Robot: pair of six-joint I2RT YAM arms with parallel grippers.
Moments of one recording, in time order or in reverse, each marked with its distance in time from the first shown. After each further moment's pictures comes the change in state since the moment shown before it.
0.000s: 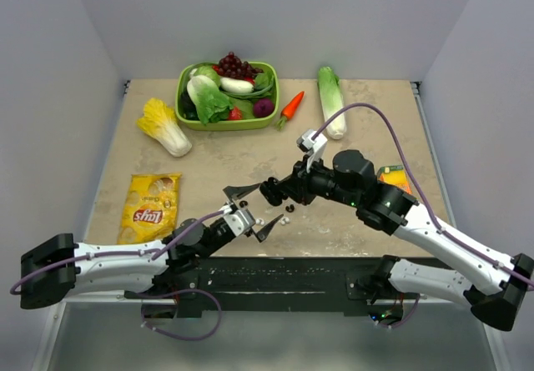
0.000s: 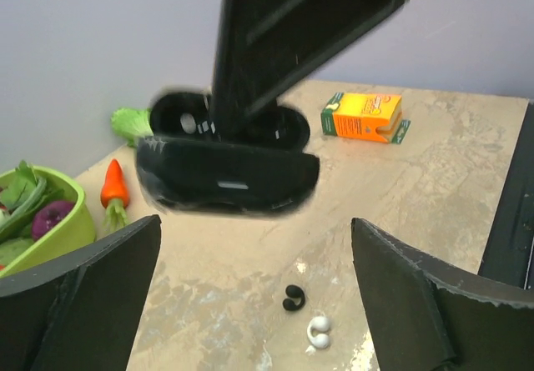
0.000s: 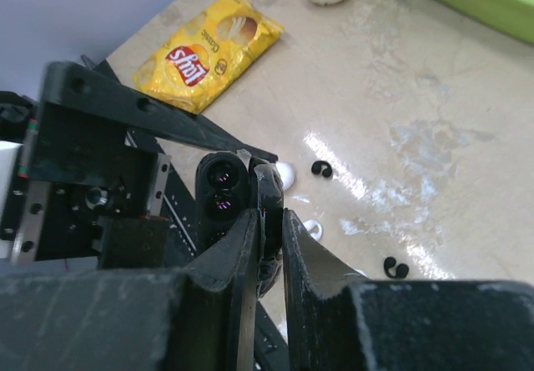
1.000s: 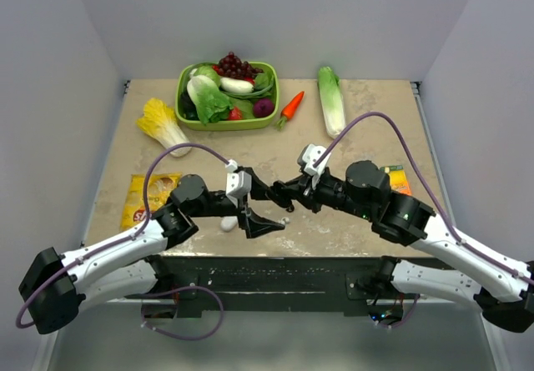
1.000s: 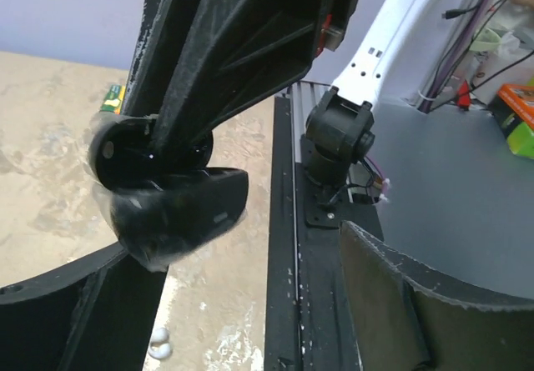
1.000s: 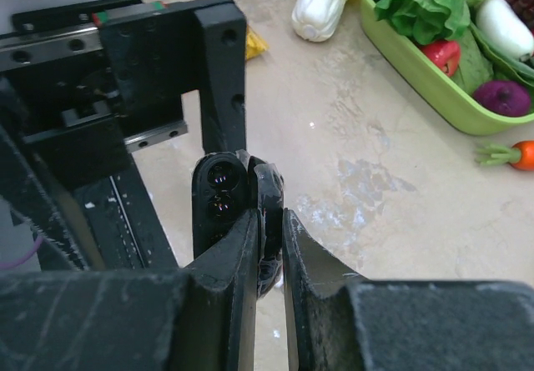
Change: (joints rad) left arm 0.360 0.005 0.286 -0.420 0.906 -0.486; right arm 0.098 -0.109 0.032 -0.052 0.091 -0.336
